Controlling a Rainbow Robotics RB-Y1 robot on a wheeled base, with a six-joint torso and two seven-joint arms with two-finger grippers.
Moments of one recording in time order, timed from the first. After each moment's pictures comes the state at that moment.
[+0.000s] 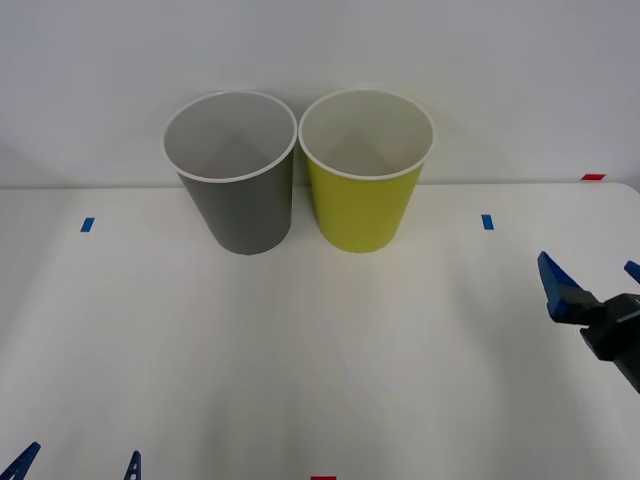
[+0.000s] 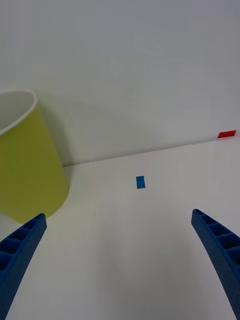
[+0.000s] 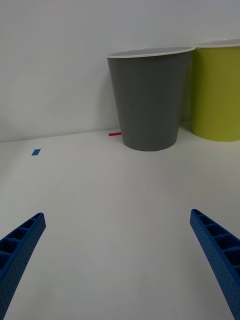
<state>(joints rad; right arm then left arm) 0.64 -0.33 -0.14 -2.62 -0.43 0.58 1.38 1.12 0.55 -0.34 -2.09 0.44 -0.70 -1.87</state>
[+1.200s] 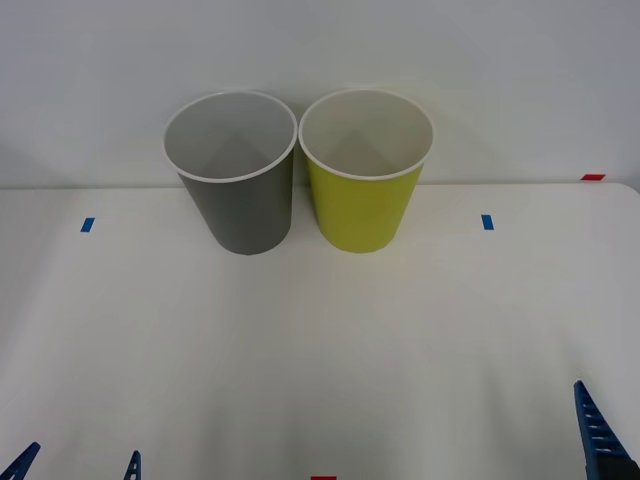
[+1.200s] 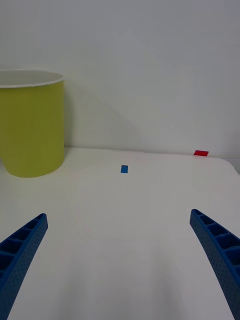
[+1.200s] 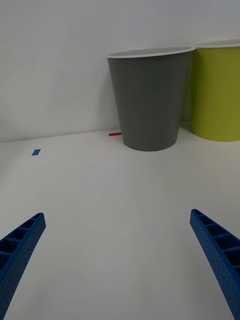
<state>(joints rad) 1.18 -0.50 0.04 -2.36 -0.27 -0.40 1.53 1.12 0.55 -0.34 -2.09 0.44 -0.70 -1.87</state>
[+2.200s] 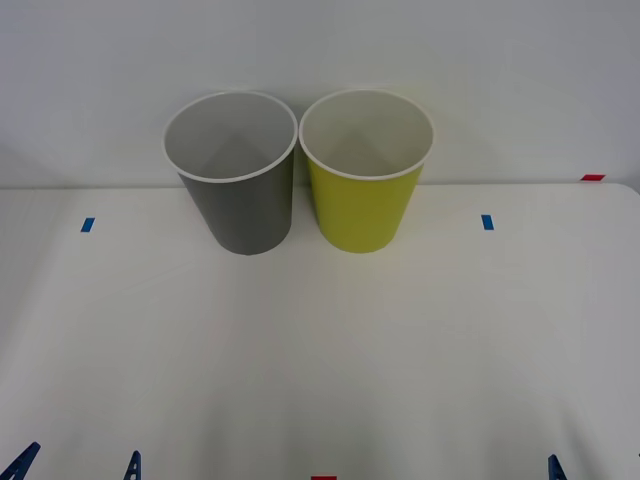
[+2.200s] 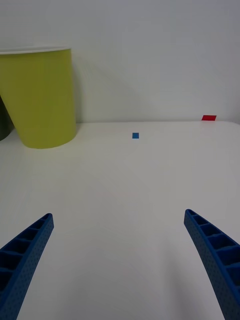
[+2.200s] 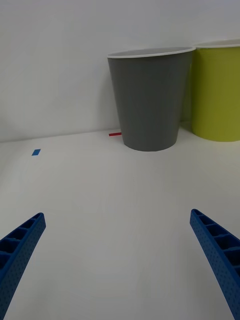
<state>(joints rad) 1.14 -0.44 0.20 -2.06 -0.20 -0.68 1.51 1.12 0.55 -0.34 -2.09 0.44 -0.70 -1.87</state>
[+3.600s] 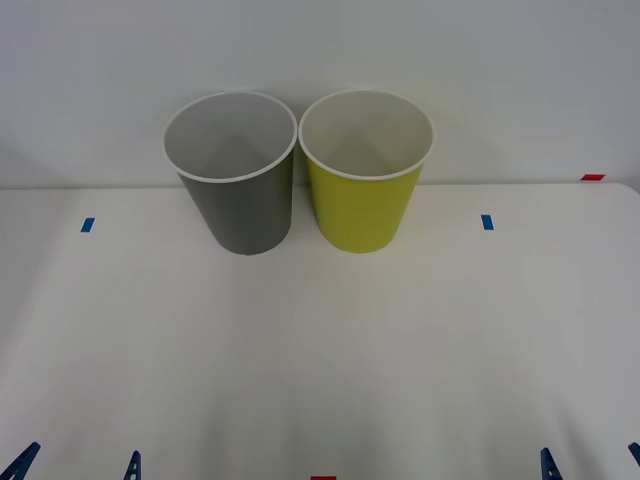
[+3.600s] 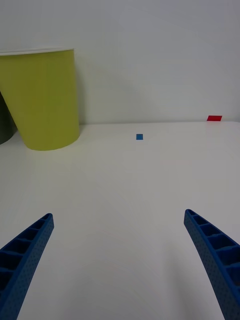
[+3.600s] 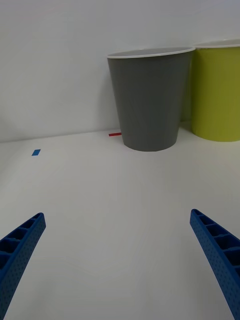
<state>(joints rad) 1.10 -0.44 0.21 -2.03 -0.20 -0.68 1.50 1.12 0.55 -0.34 -2.09 0.44 -0.70 -1.87</state>
